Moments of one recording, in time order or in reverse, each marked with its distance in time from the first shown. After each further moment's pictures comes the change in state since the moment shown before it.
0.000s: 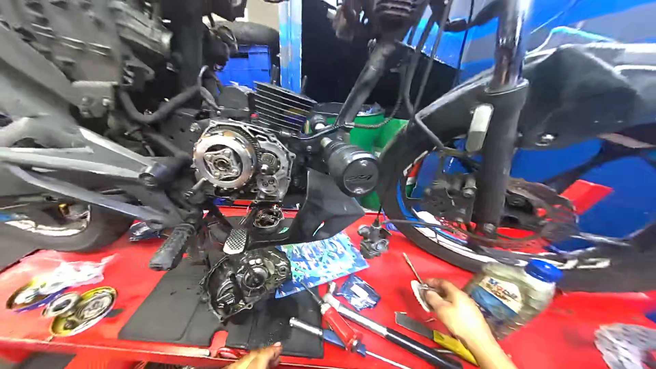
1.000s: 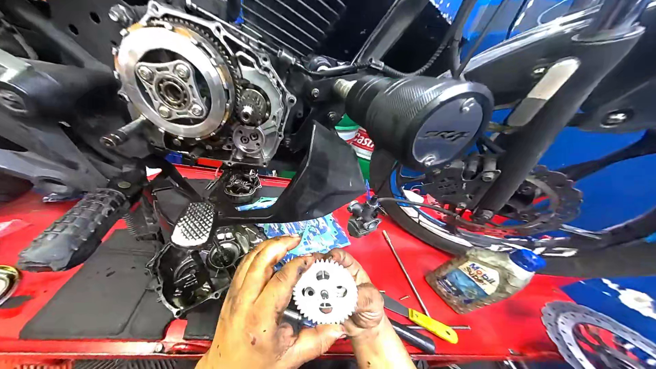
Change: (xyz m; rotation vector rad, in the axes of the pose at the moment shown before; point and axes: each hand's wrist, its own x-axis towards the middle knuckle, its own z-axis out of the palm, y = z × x) left_hand 0.131 -0.002 0.029 -0.079 0.365 0.216; right_hand -0.061 -0.189 0.115 1.754 -1.087 -0.539
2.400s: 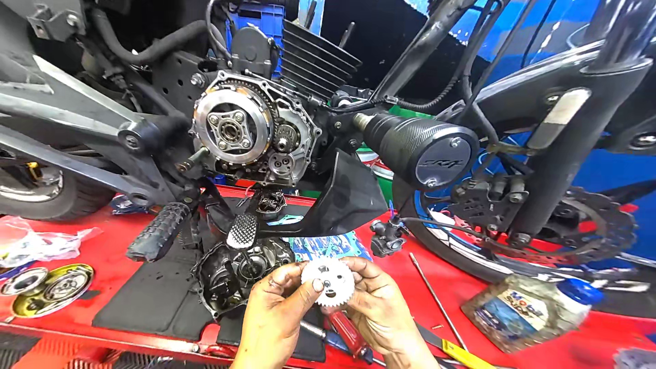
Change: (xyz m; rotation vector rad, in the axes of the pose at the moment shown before) left_hand -0.001 0.013 -0.005 -0.889 0.187 -0.698; right_hand 0.007 -0.007 0.026 -0.395 0.315 0.026
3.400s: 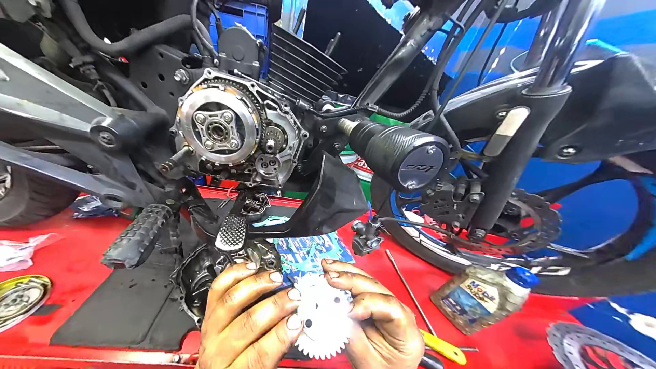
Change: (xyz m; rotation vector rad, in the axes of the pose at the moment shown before) left_hand 0.007 0.019 -0.045 0.792 -0.144 1.207; right_hand -0.004 -0.009 0.043 -0.836 0.002 -0.821
